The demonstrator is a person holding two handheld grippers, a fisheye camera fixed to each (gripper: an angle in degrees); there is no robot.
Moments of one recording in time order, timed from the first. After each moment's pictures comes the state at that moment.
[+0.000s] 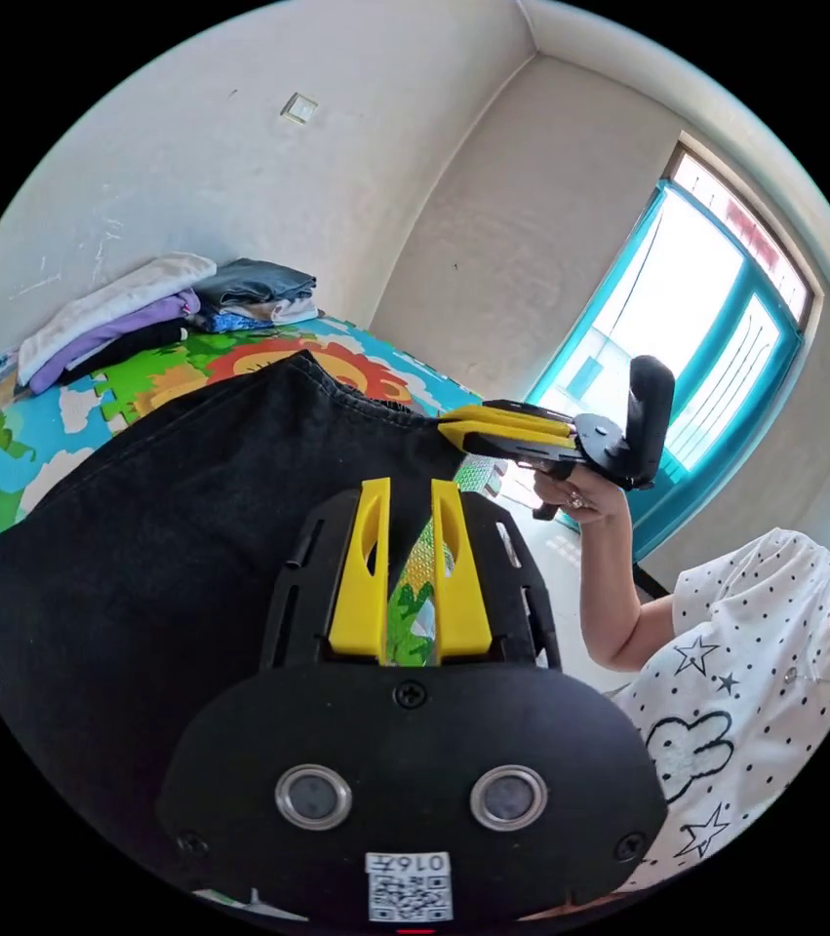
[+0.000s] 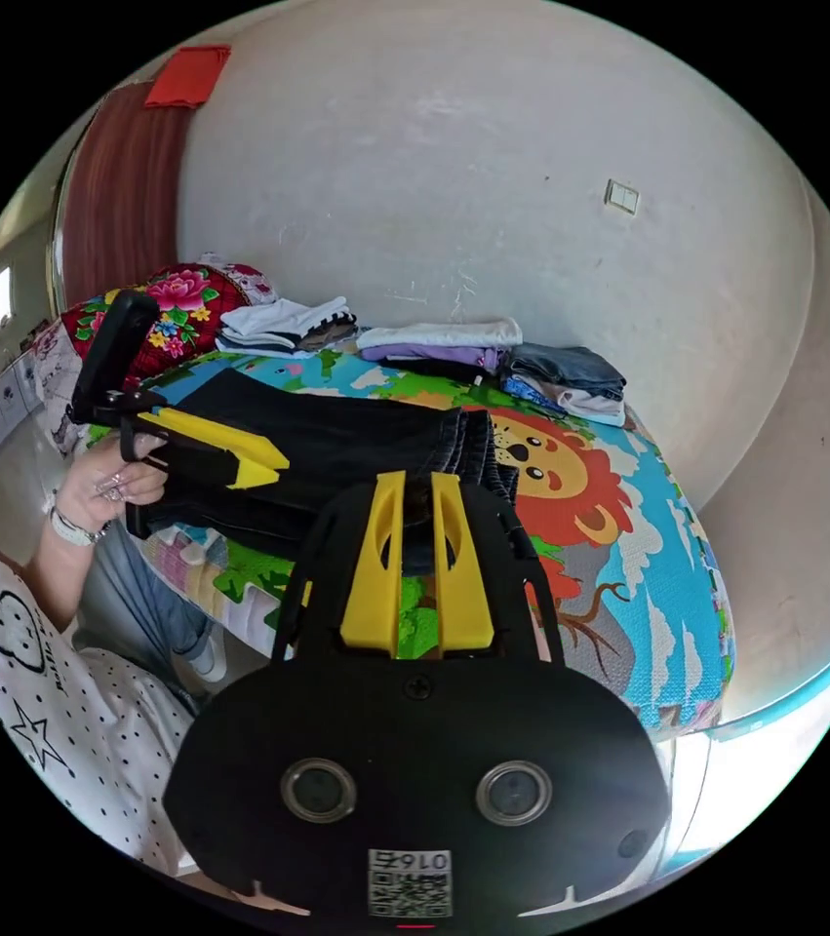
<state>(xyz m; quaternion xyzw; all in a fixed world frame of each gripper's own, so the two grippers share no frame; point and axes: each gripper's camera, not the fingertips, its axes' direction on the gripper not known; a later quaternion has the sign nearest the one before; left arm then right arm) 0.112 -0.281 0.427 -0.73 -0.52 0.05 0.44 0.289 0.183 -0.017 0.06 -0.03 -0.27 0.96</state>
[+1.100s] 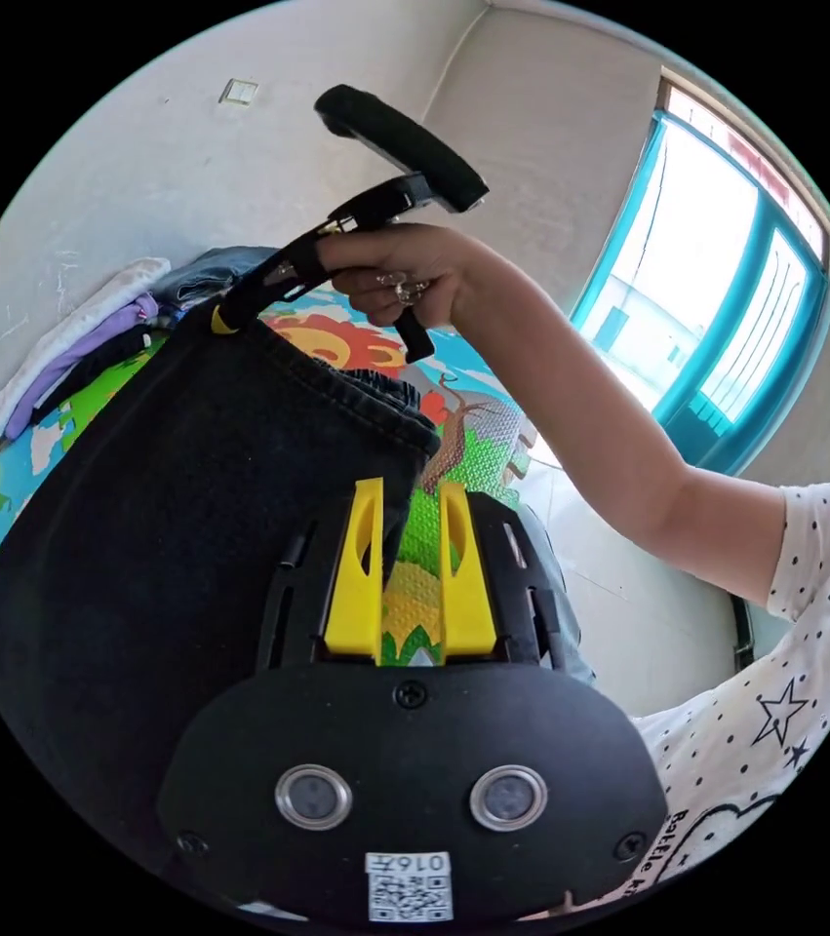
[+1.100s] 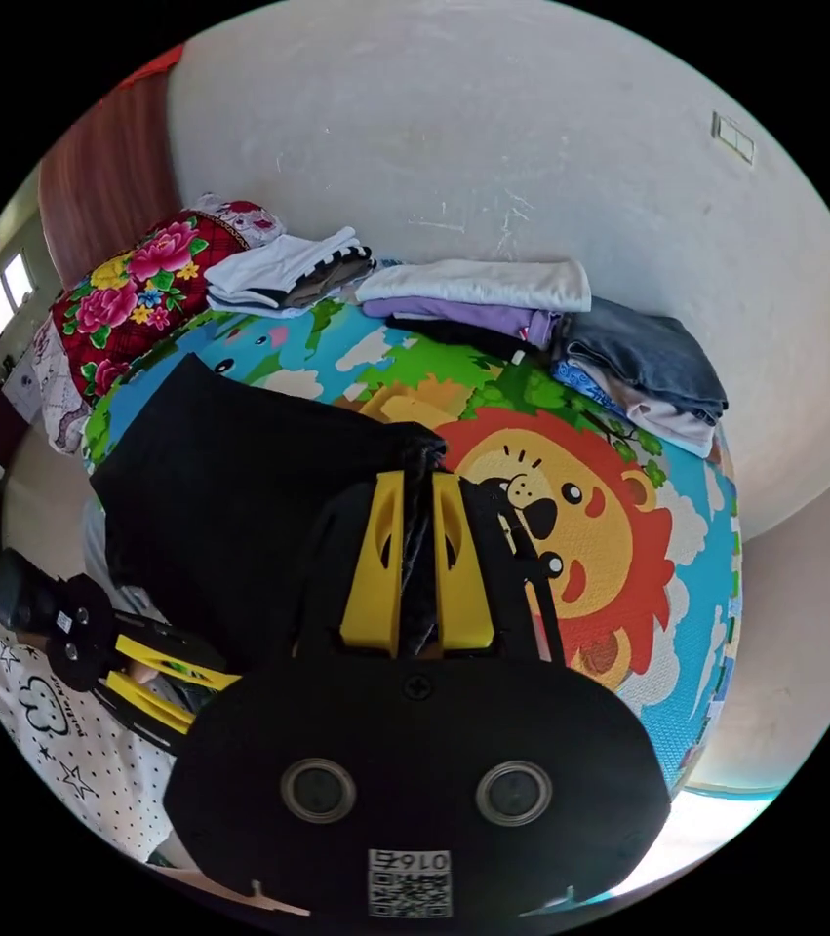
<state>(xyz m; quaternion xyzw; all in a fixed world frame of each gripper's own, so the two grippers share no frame) 0.056 -0.144 0.447 -0.77 -0.52 0.06 0.38 0.176 -0.012 0.152 -0.10 -0.08 -0.32 0.94</state>
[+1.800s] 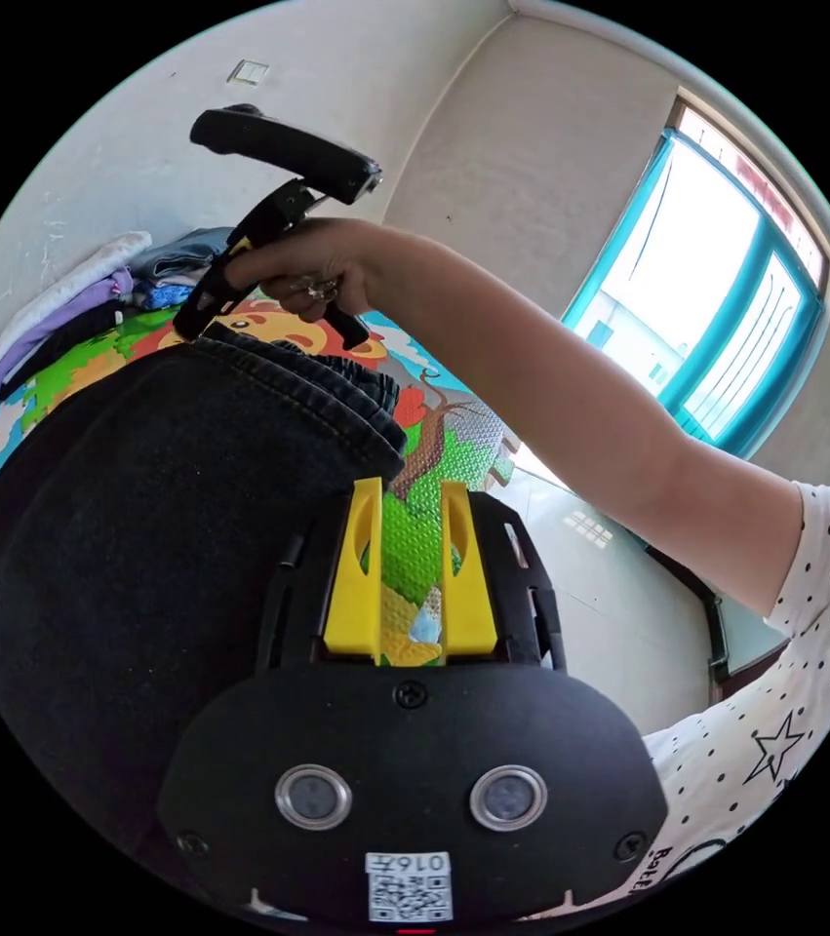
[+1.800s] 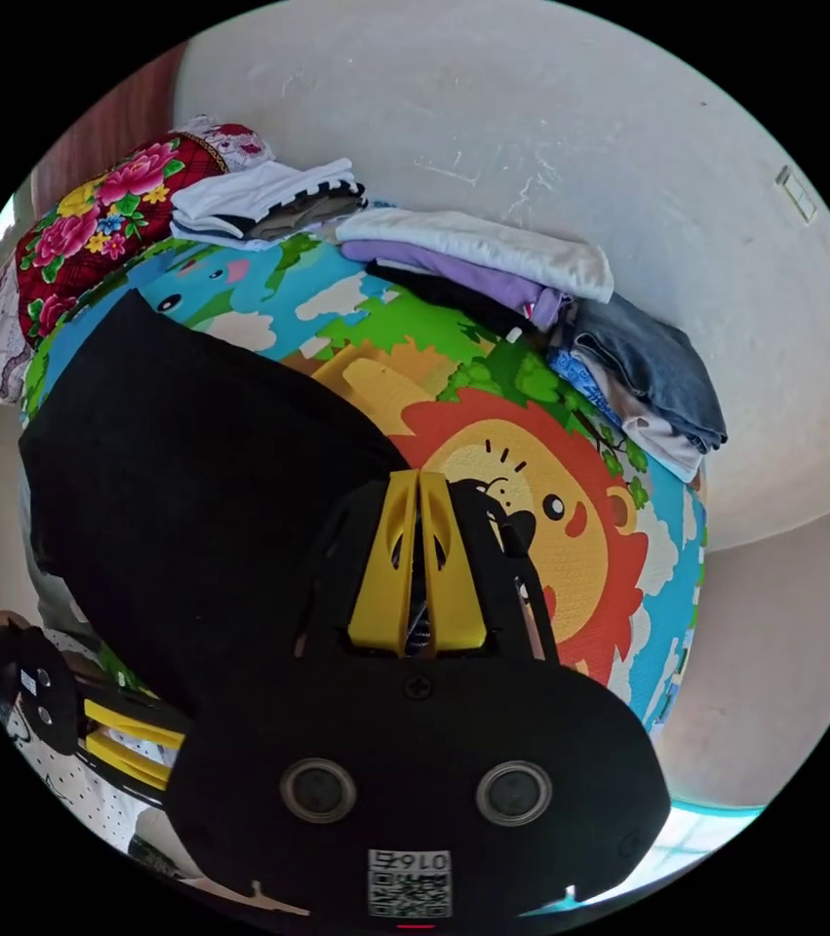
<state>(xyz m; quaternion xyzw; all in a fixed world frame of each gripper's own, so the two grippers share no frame) 0.047 -0.115 0.351 -0.75 -0.52 0.04 0.41 0.116 -0.004 0.216 -0.14 0.02 -0.39 0.91</state>
